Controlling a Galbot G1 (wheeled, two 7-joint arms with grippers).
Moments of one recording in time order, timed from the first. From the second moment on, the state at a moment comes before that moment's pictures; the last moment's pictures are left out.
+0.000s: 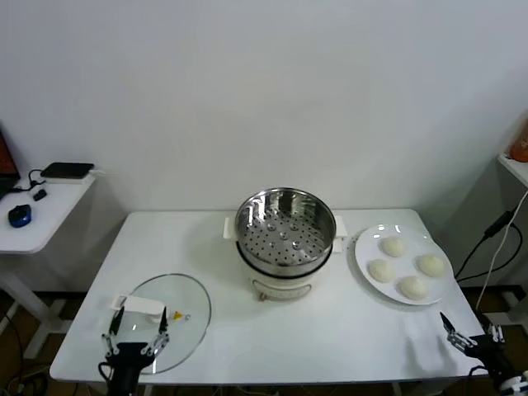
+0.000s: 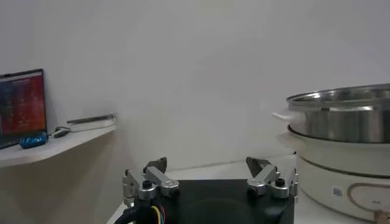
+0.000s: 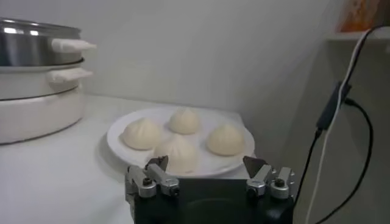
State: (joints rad) left arm 1.81 -1.55 -0.68 -2.07 0.03 -0.20 0.01; right arm -1.62 0.84 0.77 1.59 0.57 0.17 -0.21
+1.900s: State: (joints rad) left arm 1.76 -1.55 -0.65 -2.08 0.03 -0.19 0.01; right arm 0.25 0.86 -0.94 0.67 -0.09 0.11 -1.09
